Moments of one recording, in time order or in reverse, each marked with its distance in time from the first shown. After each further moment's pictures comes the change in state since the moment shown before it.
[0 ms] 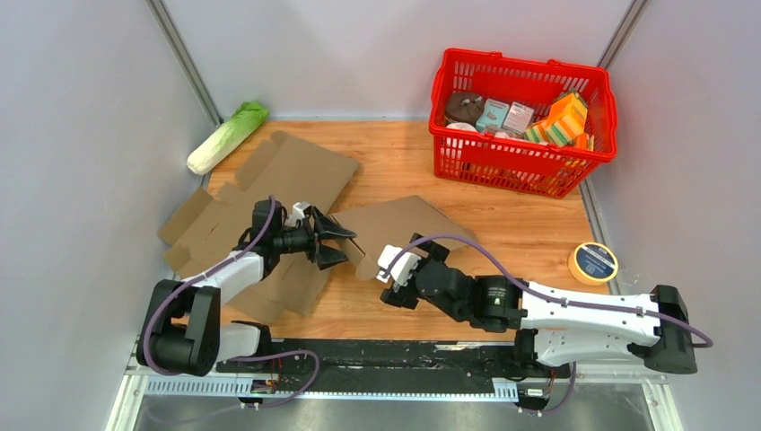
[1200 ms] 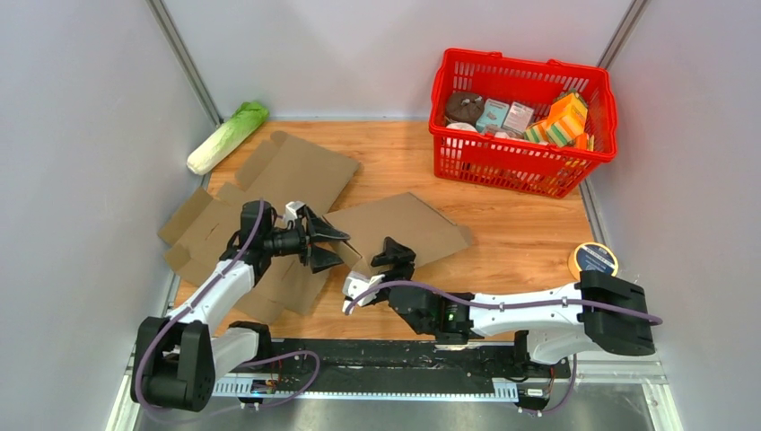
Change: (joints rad) left arm 0.030 -0.165 0.014 -0.156 0.091 0.012; right arm 0.064 0.309 -0.130 0.672 0.220 -0.519
